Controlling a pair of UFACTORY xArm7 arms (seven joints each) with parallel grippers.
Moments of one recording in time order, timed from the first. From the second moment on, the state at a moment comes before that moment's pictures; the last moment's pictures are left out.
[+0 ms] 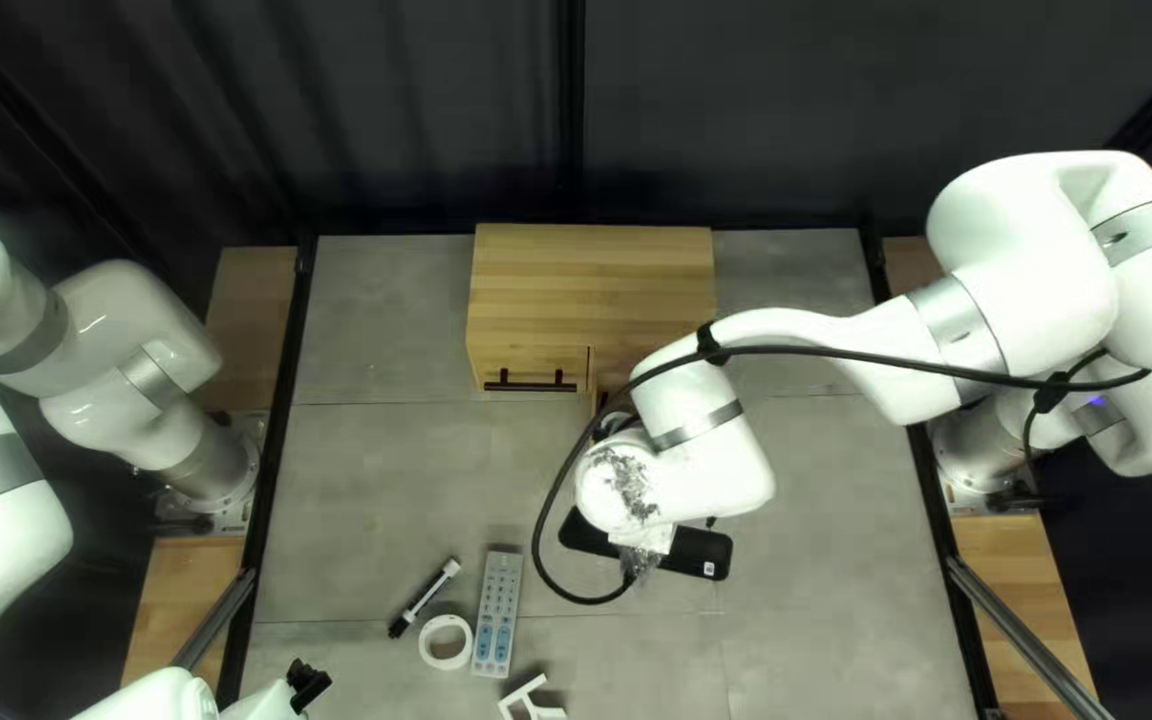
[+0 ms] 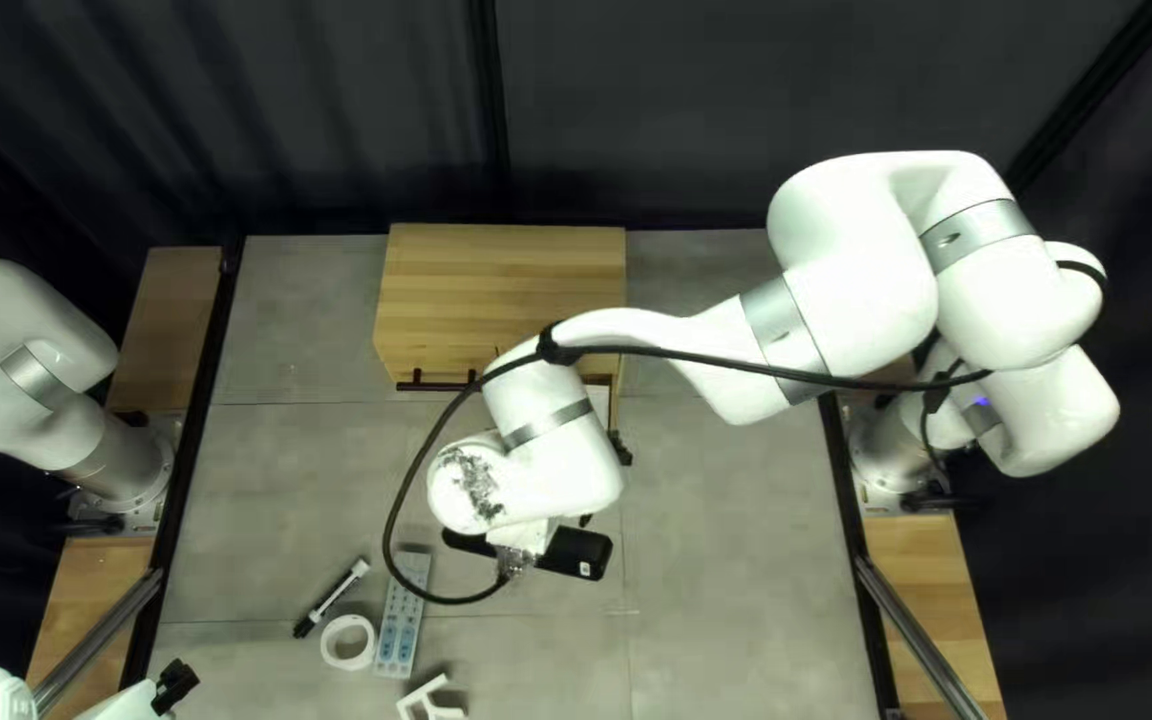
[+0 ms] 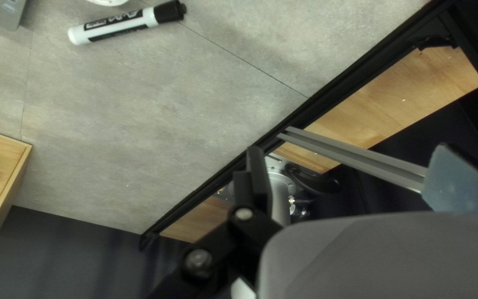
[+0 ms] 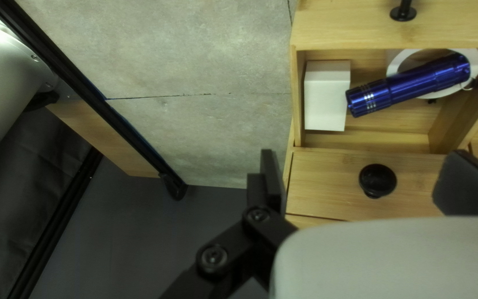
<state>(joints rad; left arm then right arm) -0.84 0.05 -0.21 1.13 0.02 1.53 -0.08 0.34 0.35 -0.10 1.43 -0.35 1.54 -0.96</state>
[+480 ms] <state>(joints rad) -0.84 0.05 -0.21 1.13 0.02 1.53 -0.08 0.31 0.27 -0.18 1.37 -0.15 1.46 -0.30</state>
